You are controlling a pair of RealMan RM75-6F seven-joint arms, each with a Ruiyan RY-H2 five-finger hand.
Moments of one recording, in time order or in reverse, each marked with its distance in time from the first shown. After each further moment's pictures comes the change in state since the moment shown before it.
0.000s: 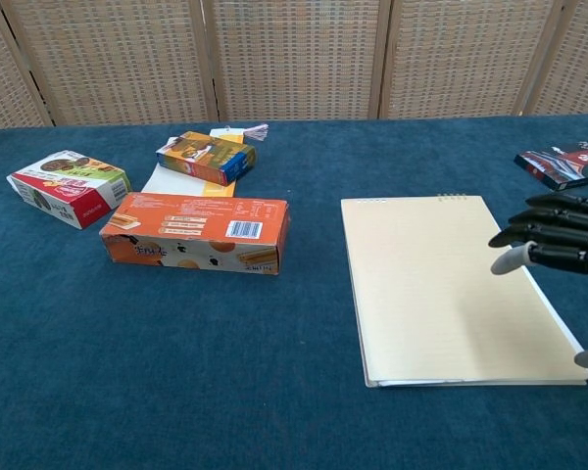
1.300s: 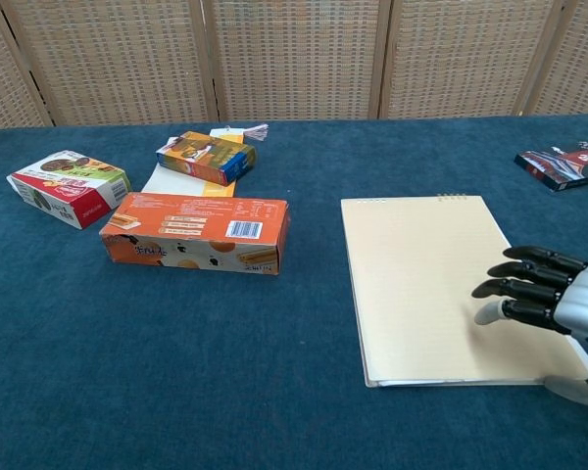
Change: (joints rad) left arm -0.006 0.001 0.008 -0.007 0.009 -0.017 0.012; right arm 0.019 -0.136 -0.086 0.162 0.057 -0.012 -0.044
